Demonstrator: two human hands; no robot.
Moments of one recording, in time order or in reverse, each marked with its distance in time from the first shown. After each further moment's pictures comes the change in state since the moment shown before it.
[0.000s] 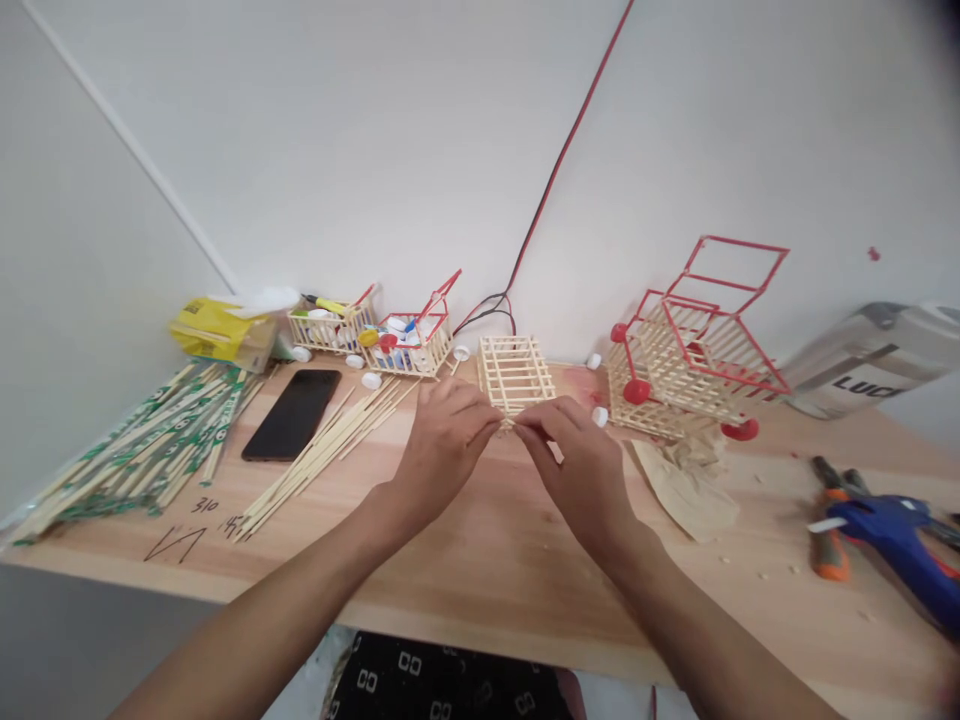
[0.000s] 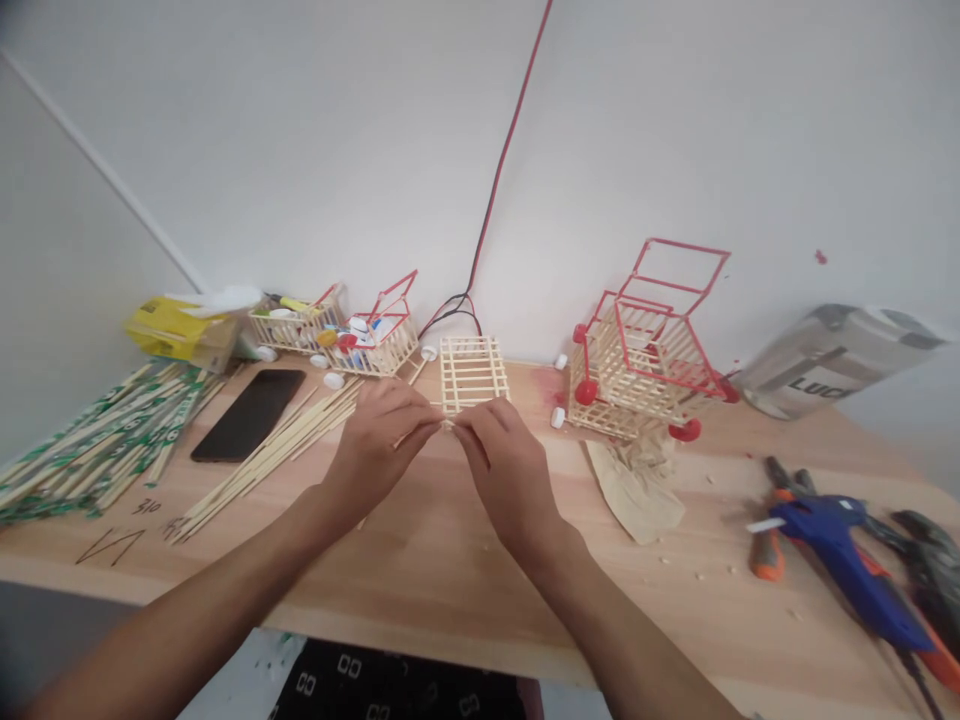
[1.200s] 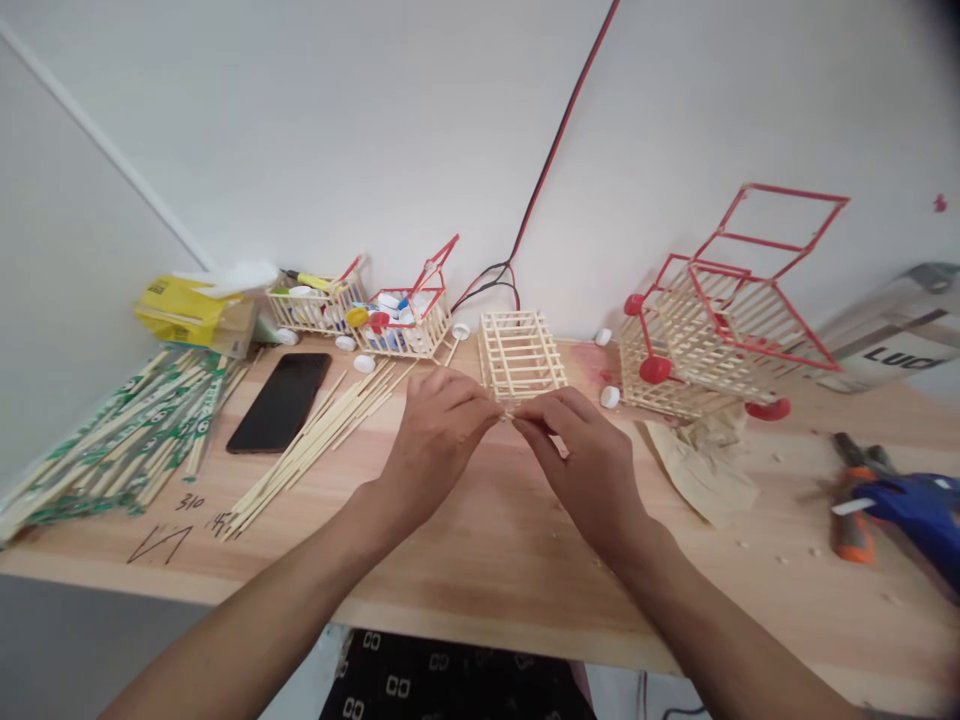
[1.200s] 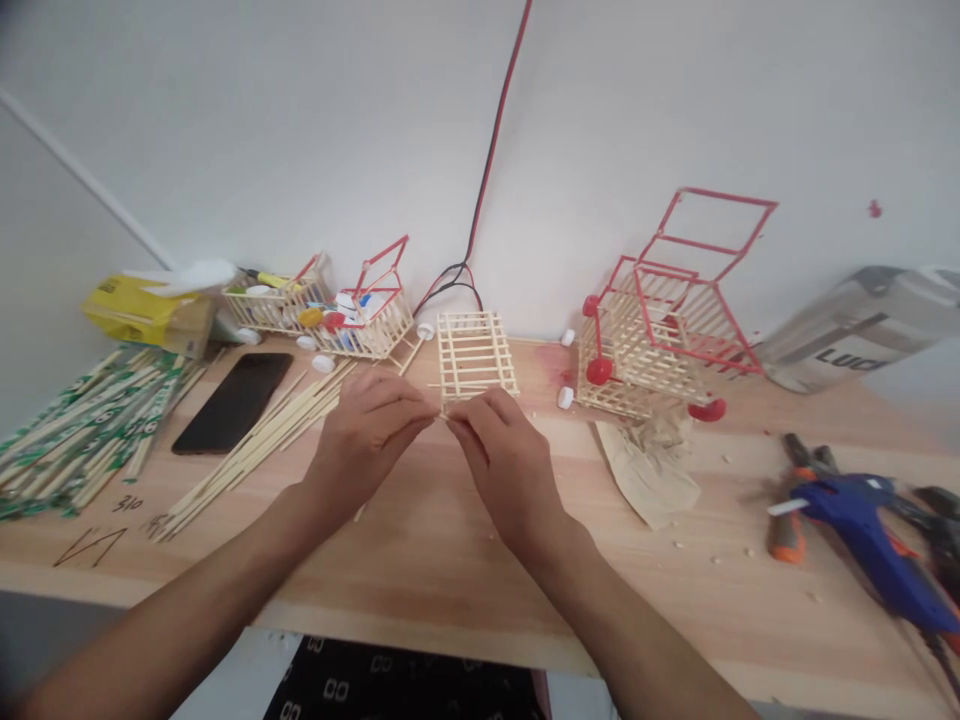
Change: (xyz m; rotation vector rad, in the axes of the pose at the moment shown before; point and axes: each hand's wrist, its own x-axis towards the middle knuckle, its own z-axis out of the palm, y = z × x) left_hand -0.005 -0.006 0.000 -0.013 -0.029 0.015; right_hand -0.005 0.003 0.008 0.043 -0.025 0.026
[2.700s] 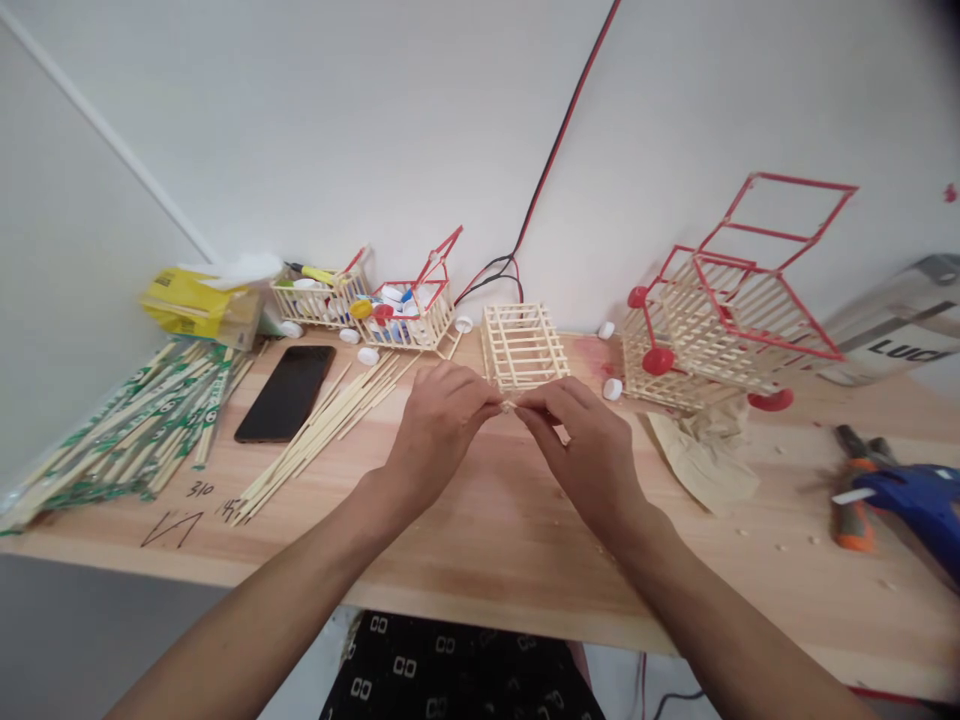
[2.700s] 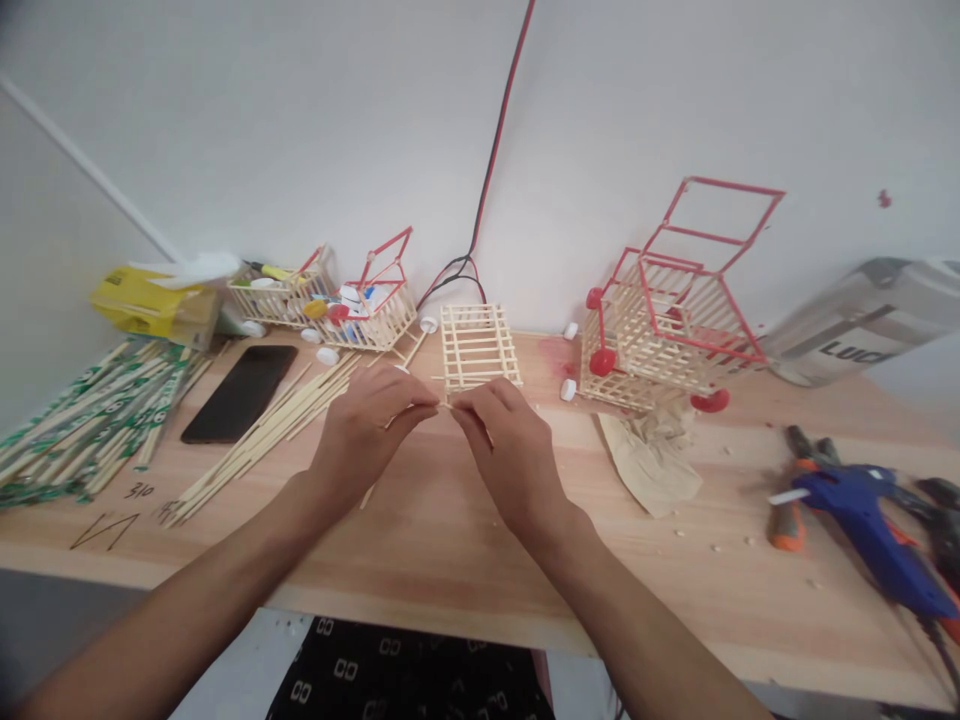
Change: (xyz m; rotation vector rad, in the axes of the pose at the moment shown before) left_hand -0.003 -0.003 0.003 -0.064 0.012 -0.060; right_hand 0.000 0.001 0.002 -0.017 0.009 0.007
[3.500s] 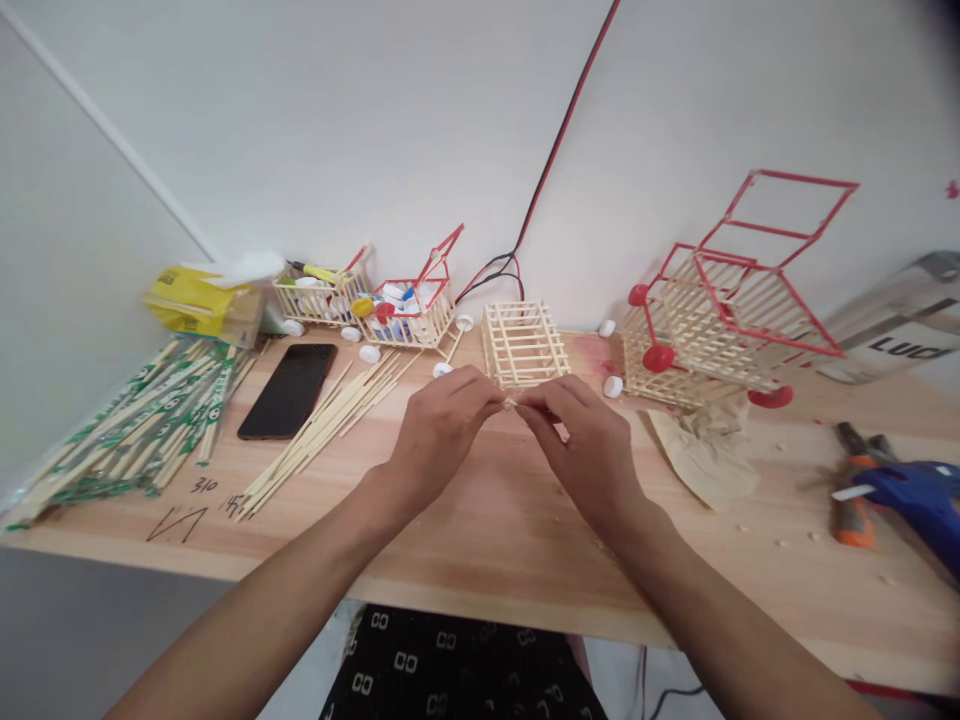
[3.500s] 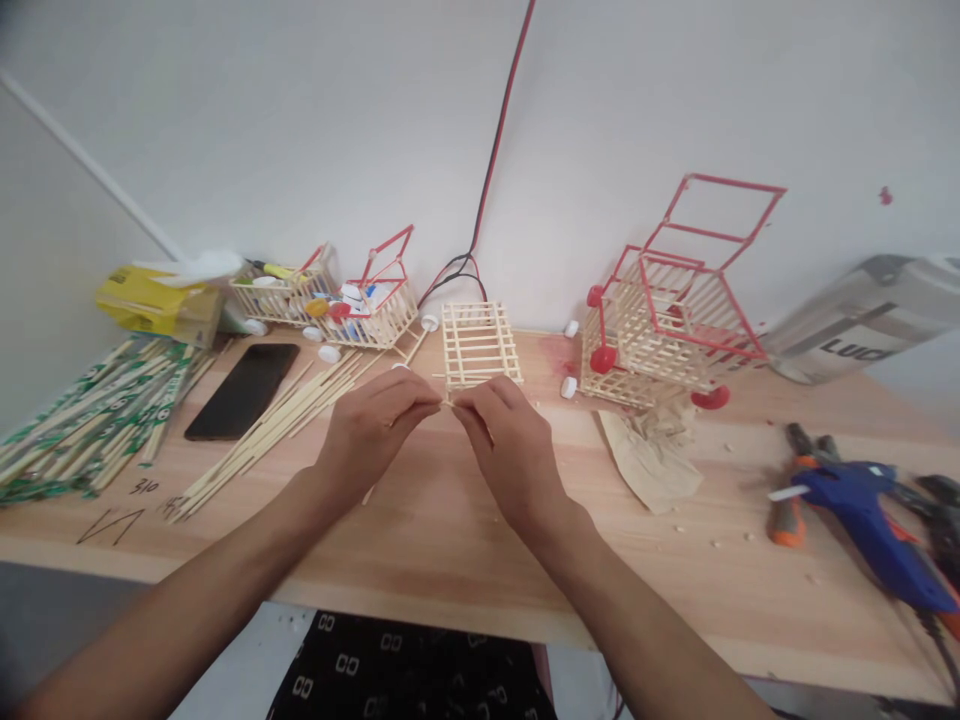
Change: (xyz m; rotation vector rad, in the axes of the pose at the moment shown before) left_hand -0.002 0.001 0.002 -0.061 -0.025 -0.003; right_hand -0.001 0.000 0.000 -0.002 -0.012 -0.003
